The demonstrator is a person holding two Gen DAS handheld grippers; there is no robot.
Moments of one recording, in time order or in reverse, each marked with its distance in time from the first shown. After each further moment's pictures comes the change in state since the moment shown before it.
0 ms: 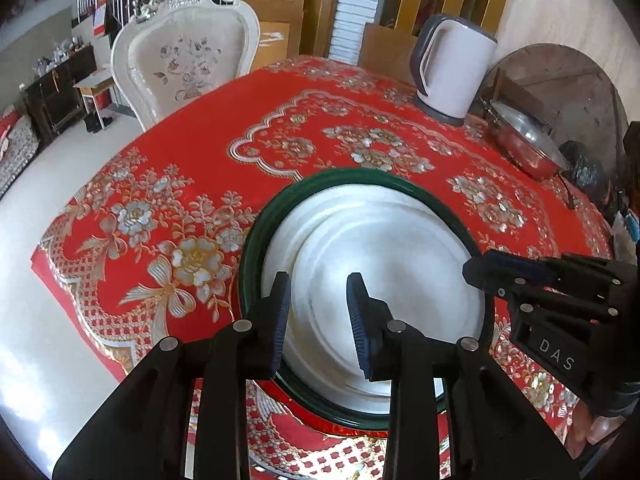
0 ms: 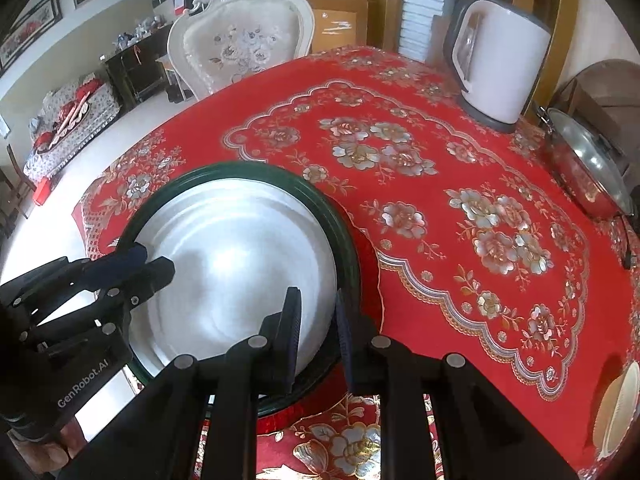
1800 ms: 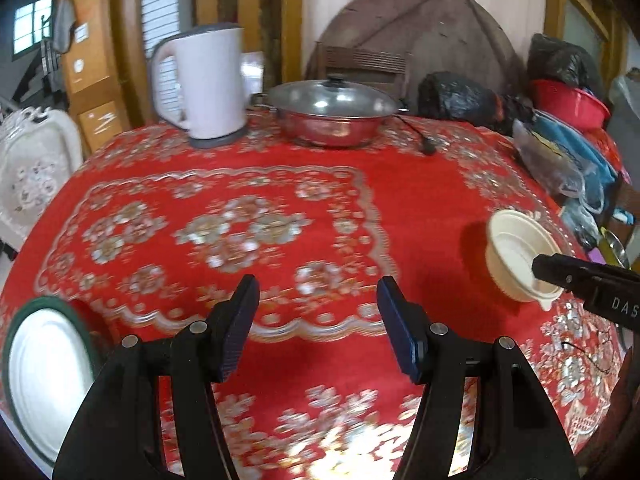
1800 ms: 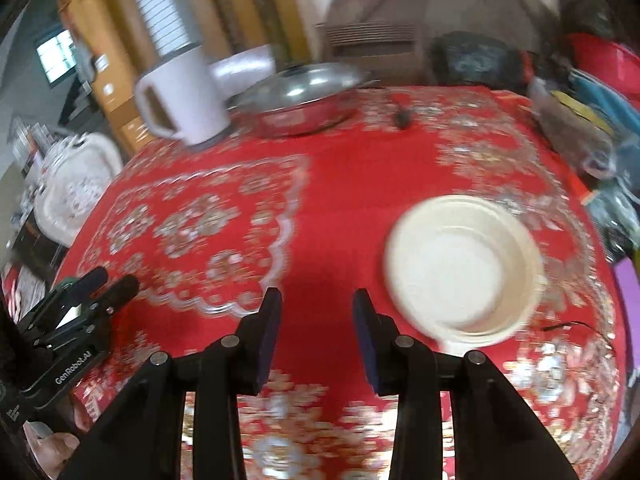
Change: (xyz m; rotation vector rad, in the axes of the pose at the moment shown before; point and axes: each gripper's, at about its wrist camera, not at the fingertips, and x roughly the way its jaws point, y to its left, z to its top) left arm 0.015 -0.304 -0.009 0.424 -0.071 -0.263; right arm -0.146 -0.281 -0.162 0.627 -0.179 -0.231
